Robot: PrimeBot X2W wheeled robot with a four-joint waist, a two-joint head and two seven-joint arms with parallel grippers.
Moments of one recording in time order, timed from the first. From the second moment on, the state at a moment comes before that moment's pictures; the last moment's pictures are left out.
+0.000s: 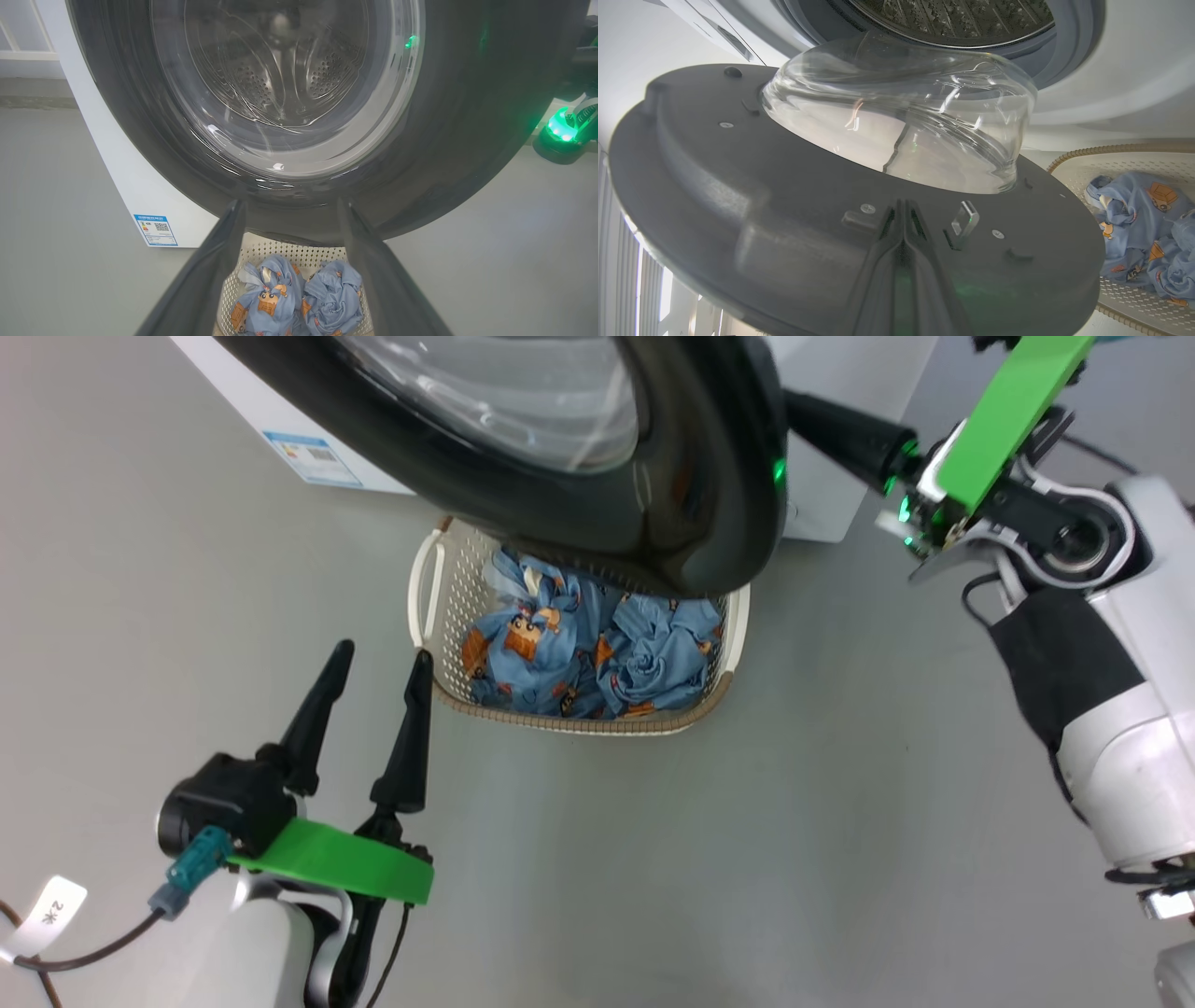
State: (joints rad) left arm -0.32 0.07 -0.22 0.16 -0.32 -0.13 -0.26; right arm -1.05 -0.25 0.33 0.61 1.55 0.13 0.65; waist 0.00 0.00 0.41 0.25
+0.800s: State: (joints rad) left arm -0.22 0.06 -0.18 0.18 -0.31 -0.13 -0.26; right arm -0.83 -0.21 0.38 0.51 1.58 0.13 0.72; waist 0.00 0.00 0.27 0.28
